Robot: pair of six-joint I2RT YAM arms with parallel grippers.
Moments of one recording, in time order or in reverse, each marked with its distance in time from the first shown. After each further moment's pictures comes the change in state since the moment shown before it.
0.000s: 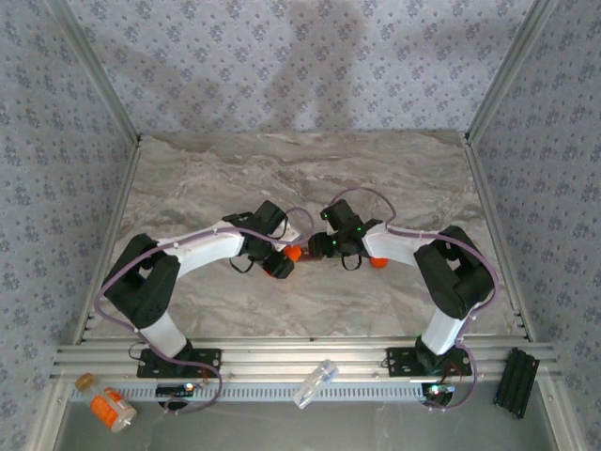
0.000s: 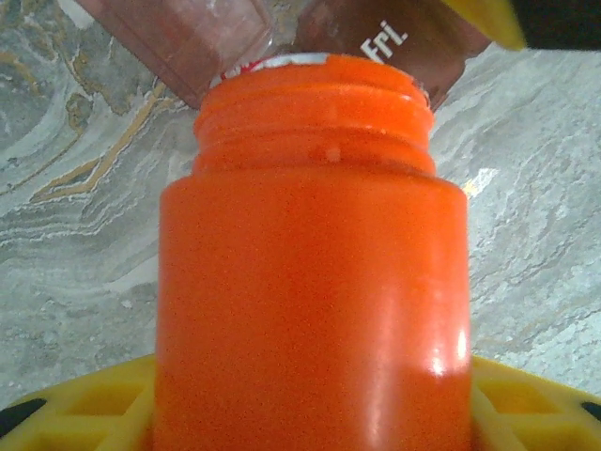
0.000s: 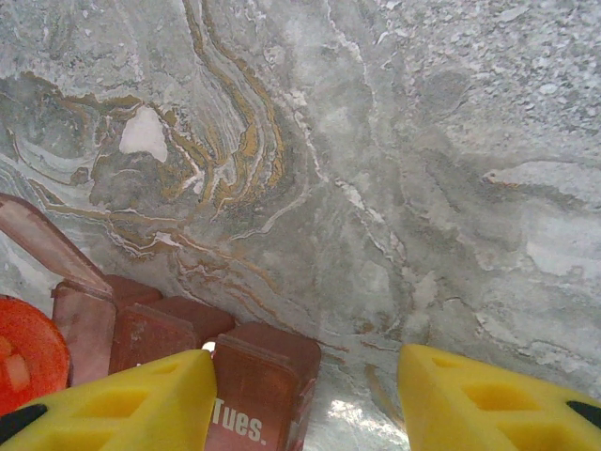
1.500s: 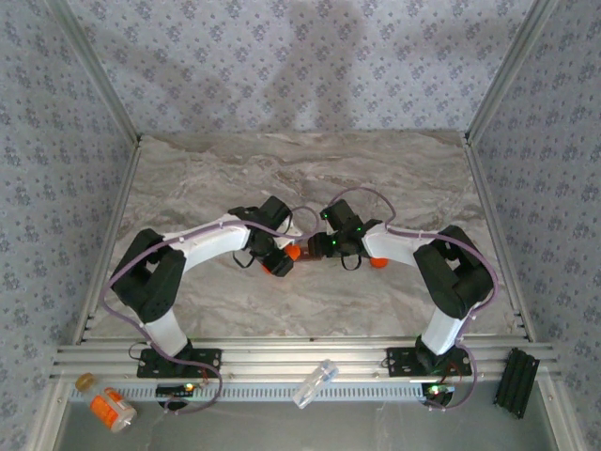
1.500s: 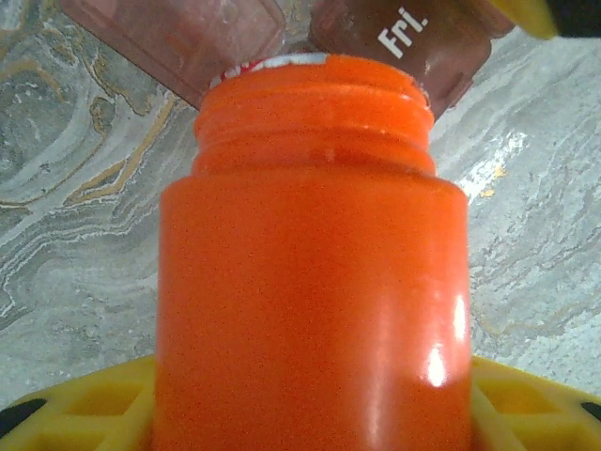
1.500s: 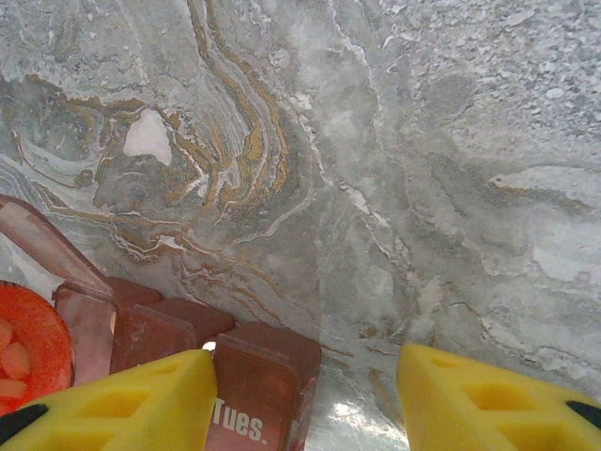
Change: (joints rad) left arm -0.007 0.055 0.098 -0.120 -0.056 0.064; right arm 0.001 0.003 -0.001 0.010 -0.002 0.001
